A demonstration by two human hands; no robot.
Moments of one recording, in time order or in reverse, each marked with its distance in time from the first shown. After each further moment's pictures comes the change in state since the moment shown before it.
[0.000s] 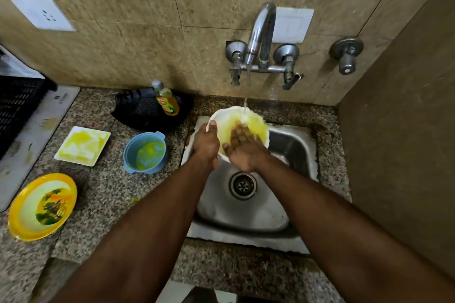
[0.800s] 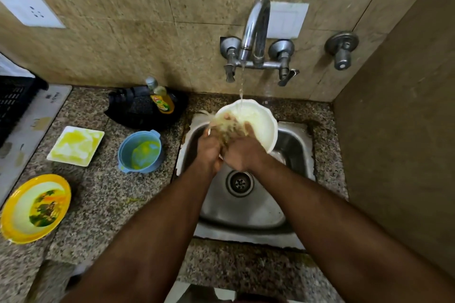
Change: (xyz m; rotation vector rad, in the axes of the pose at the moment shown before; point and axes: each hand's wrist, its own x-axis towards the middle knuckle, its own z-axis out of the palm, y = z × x) left_hand -0.013 -0.017 0.010 -0.347 -0.192 -0.201; right_hand -0.005 0.000 -0.001 -0.163 0.174 -0.131
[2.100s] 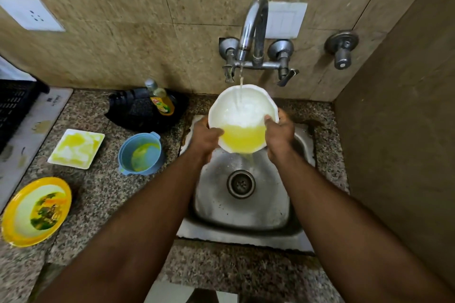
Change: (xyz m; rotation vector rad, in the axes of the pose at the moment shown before) left_hand 0.015 0.032 -0.008 0.359 -0.047 0.158; right_hand 0.000 0.052 -0.015 1.465 0.745 0.642
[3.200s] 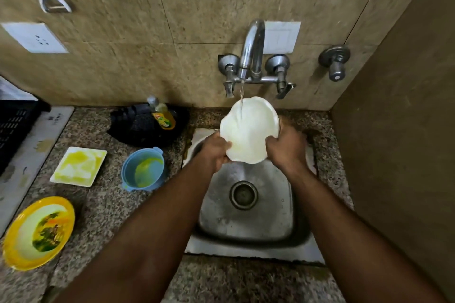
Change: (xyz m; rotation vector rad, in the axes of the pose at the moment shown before) left_hand 0.003 0.013 0.017 -0.113 -0.170 -0.290; right_hand -0.055 -0.058 -0.029 -0.681 -0.041 -0.221
